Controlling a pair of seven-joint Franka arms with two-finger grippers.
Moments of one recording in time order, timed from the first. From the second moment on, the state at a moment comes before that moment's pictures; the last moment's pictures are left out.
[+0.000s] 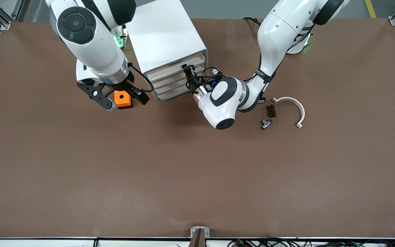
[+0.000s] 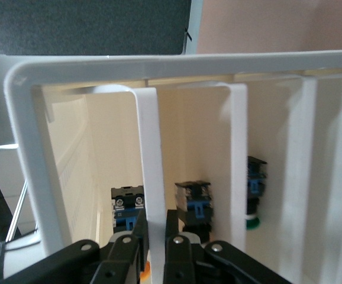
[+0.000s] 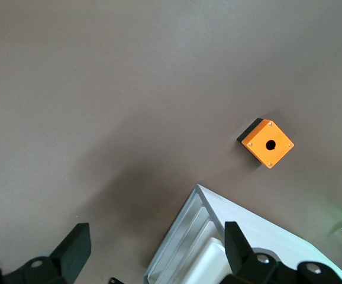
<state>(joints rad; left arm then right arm) -0.55 0.77 -0.17 -1.42 -1.00 1.50 -2.42 0.51 0.21 0.02 -1.47 0.05 1.60 1.19</state>
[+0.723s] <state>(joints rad) -0.41 0.77 -0.14 -1.38 -1.00 1.51 -2.42 0.58 0.24 0.03 -1.48 0.06 1.61 1.39</state>
